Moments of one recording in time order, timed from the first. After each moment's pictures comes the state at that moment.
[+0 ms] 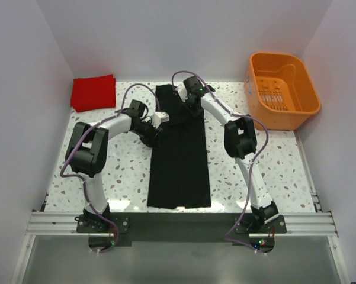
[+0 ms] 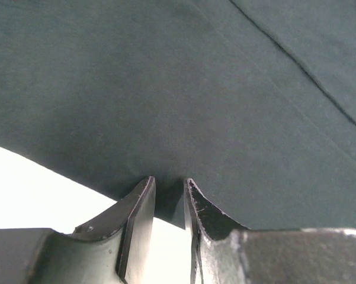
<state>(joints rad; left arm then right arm) -0.29 1.94 1.24 -0.52 0.61 0.46 0.47 2.55 2.33 -0.85 0.09 -0.35</state>
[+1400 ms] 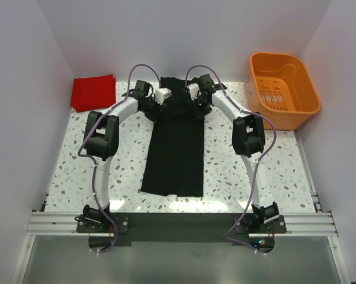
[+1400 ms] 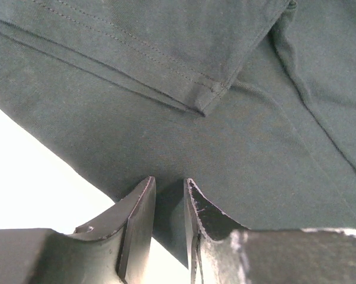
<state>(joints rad) -0.26 2.28 1.75 -0.49 0.48 0.34 0.36 2.48 2.21 -0.86 -0.20 -0.20</state>
